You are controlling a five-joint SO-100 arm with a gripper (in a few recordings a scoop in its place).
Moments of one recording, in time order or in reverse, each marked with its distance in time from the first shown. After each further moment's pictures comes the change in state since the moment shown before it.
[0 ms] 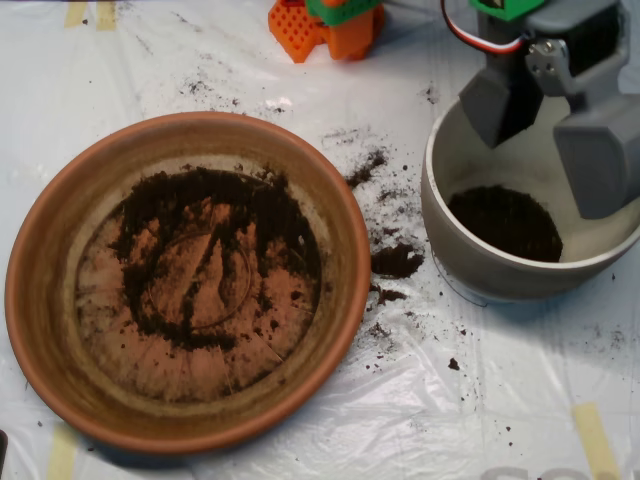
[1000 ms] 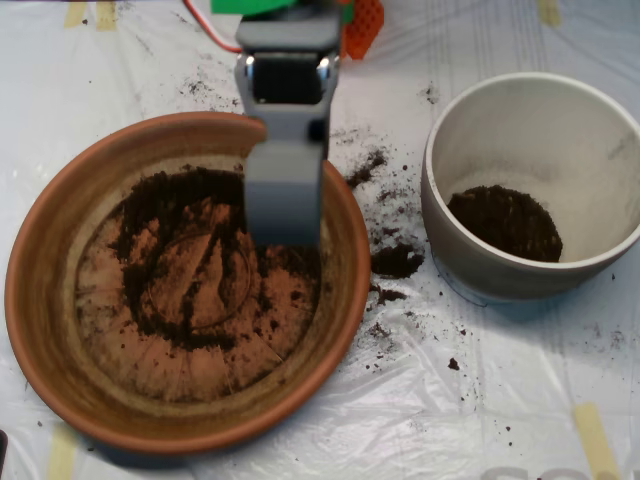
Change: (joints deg) arm 35.9 13.4 20.1 -5.6 0.2
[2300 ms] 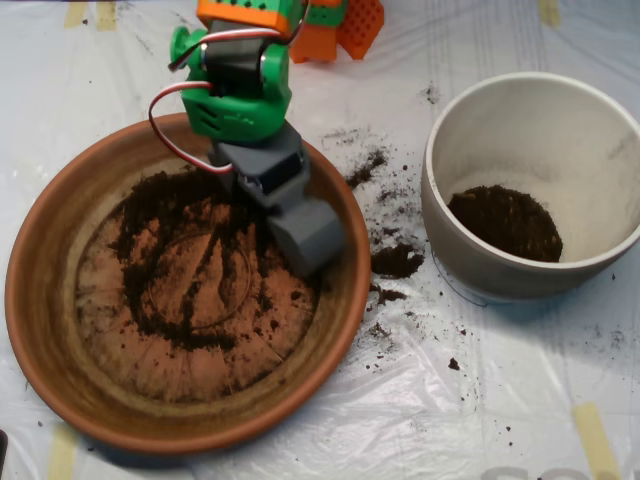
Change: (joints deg) arm 10.2 -7.3 36.7 -23.8 -51.2
